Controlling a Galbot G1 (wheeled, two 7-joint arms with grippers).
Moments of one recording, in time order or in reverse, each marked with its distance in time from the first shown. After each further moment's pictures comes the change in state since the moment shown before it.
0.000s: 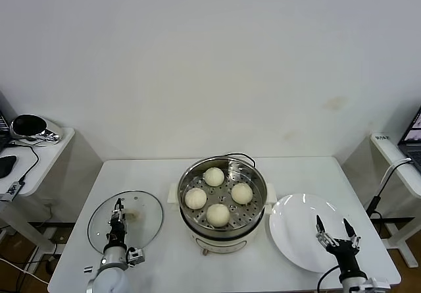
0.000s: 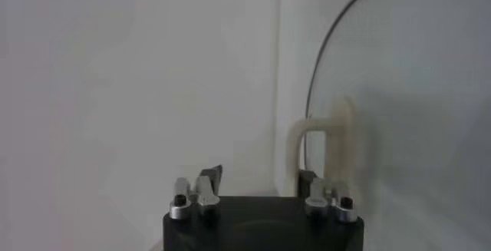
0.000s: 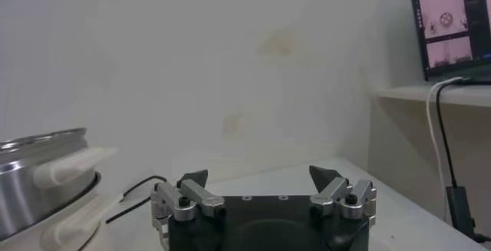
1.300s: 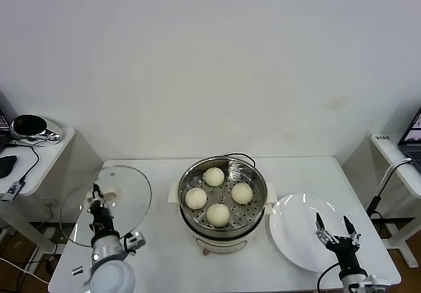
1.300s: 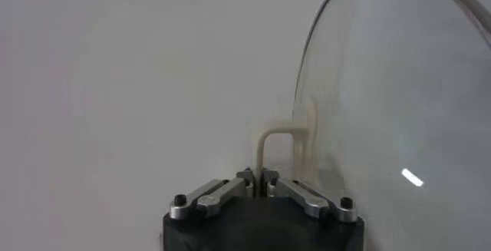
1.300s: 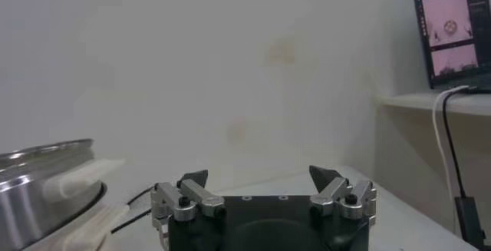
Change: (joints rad) left arm 0.104 -0.019 0.069 -0.501 0.069 0.404 0.194; right arm 0.005 -0.002 -0.001 0.025 -0.017 -0.025 0.019
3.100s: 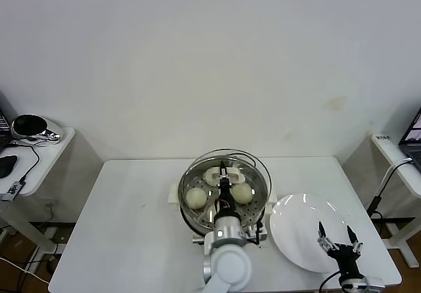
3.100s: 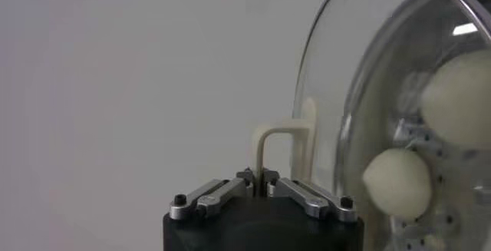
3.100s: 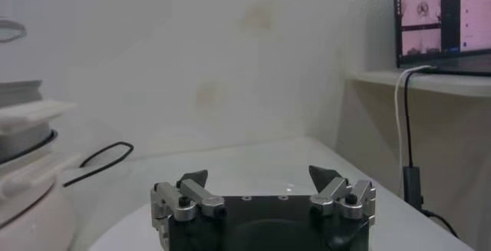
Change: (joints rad) left arm -0.319 -0.219 0.678 0.155 0.328 0.146 0.287; right arm 0.026 0.052 0.028 -0.071 -0.119 -0.029 0.030
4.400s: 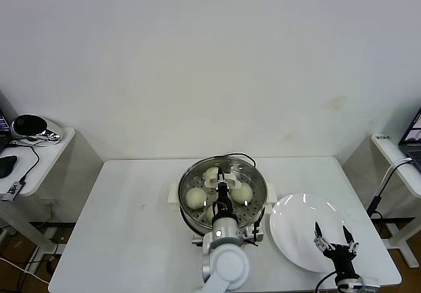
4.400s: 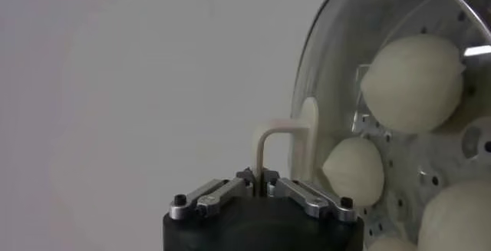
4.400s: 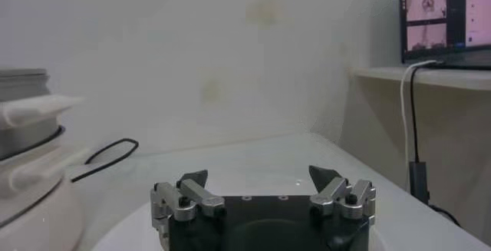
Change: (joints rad) left arm 0.005 0.000 -0.023 0.035 0.020 0.000 0.064; right arm 0.004 0.016 -0.013 -0.002 -0.014 0.002 -0.001
